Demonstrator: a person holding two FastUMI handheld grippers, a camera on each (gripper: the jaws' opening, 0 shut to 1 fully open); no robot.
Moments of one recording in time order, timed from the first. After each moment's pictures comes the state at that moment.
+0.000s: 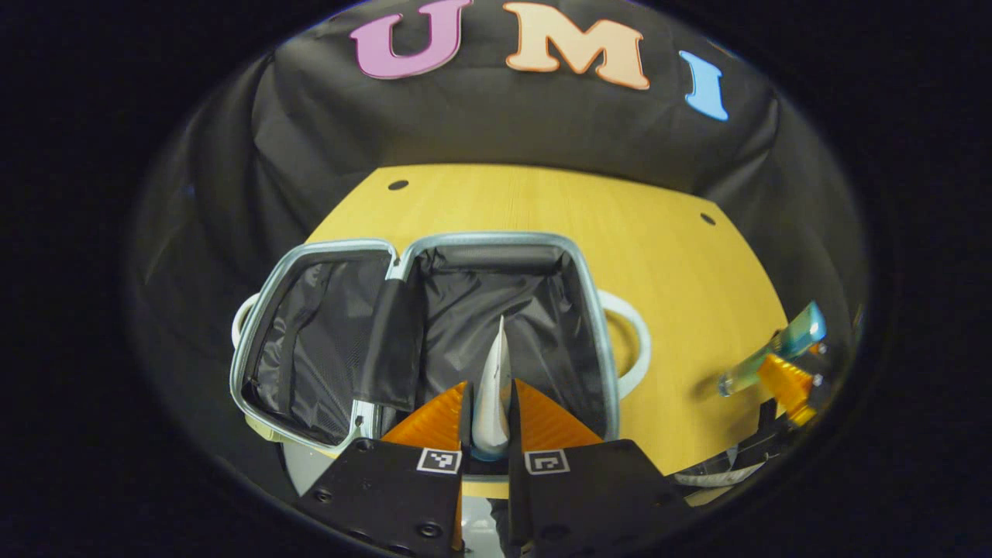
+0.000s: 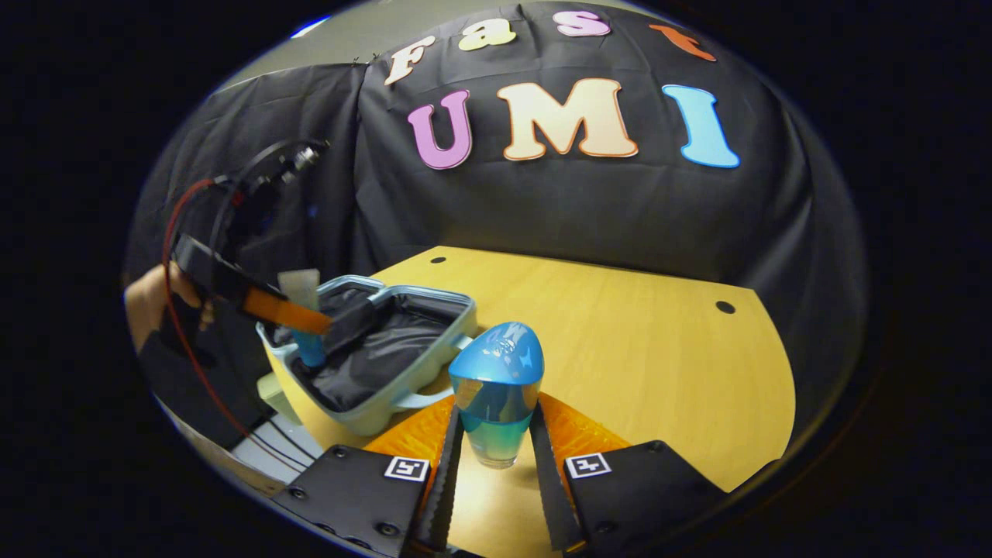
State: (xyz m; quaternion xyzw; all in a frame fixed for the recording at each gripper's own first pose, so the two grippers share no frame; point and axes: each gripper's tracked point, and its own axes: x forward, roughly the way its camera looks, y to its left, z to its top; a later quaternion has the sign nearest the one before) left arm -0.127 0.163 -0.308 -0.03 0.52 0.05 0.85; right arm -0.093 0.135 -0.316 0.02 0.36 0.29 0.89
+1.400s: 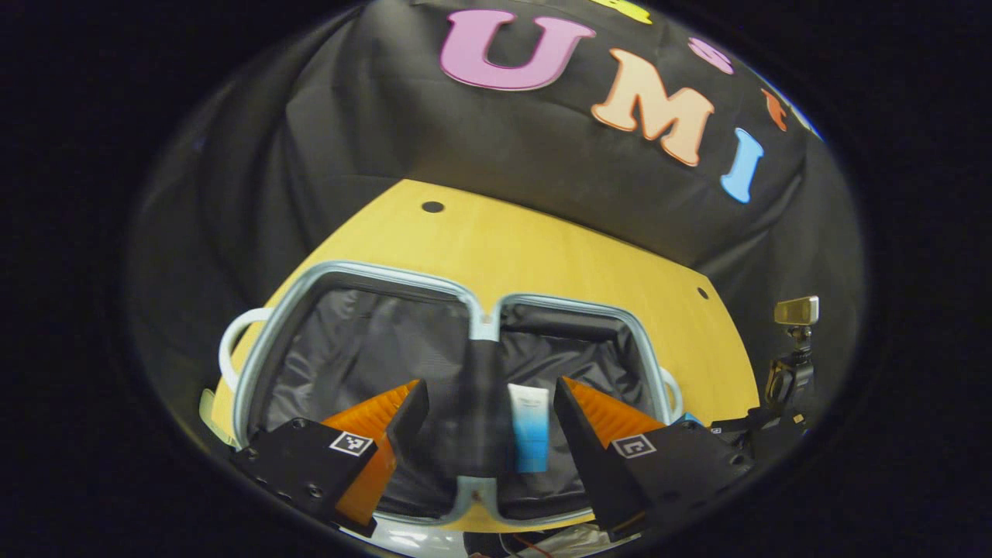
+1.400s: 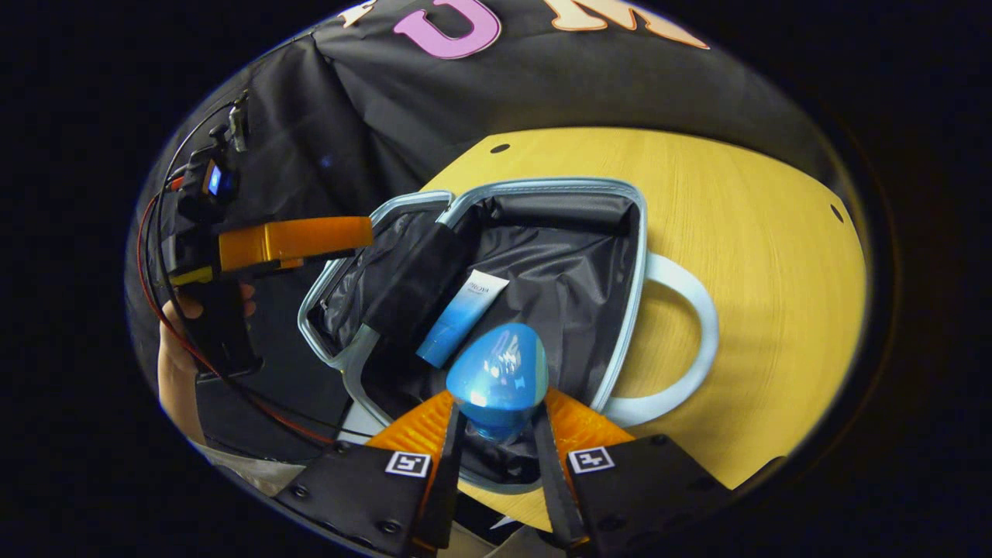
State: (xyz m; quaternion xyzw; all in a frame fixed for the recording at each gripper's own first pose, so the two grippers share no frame) left arm -0.087 0.314 -0.286 -0.15 0.43 0.04 0.89; right arm -0.139 0.332 -0.421 0.06 0.58 0.30 0.75
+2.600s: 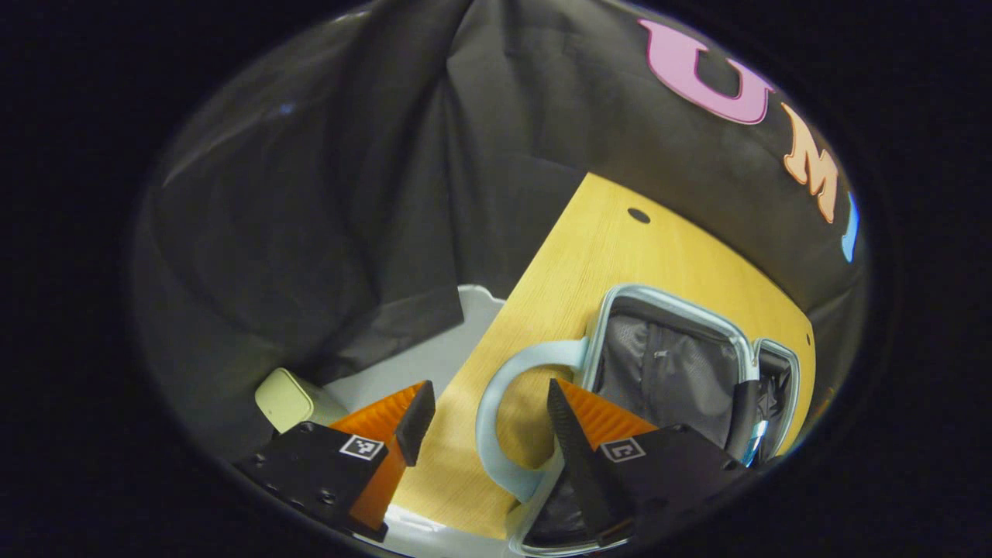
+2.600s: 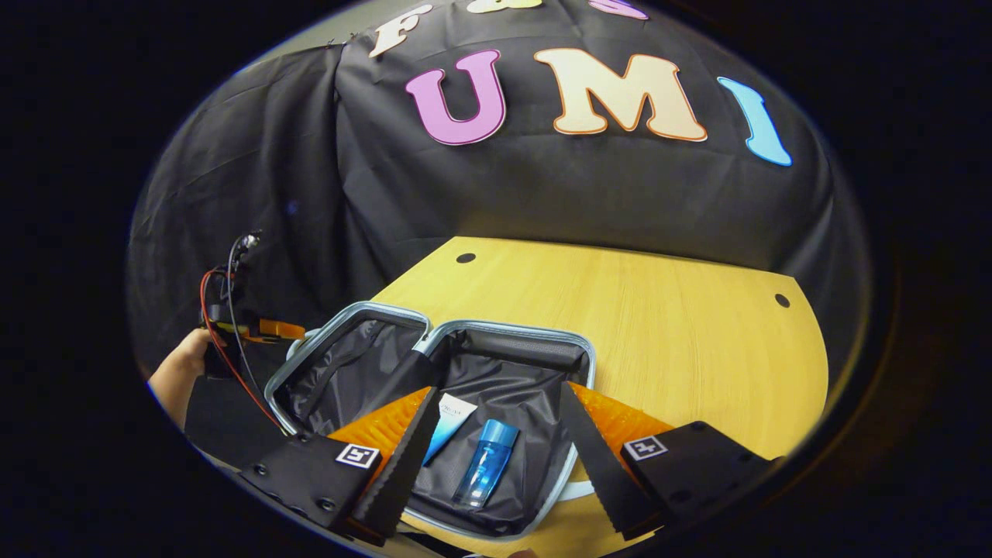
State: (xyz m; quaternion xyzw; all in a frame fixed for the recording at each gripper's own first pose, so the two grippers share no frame) left arm -0.139 0.568 -0.362 -0.16 0.49 0.20 0.83; right arm -0.043 0.341 -0.336 0.01 0.41 0.22 0.88
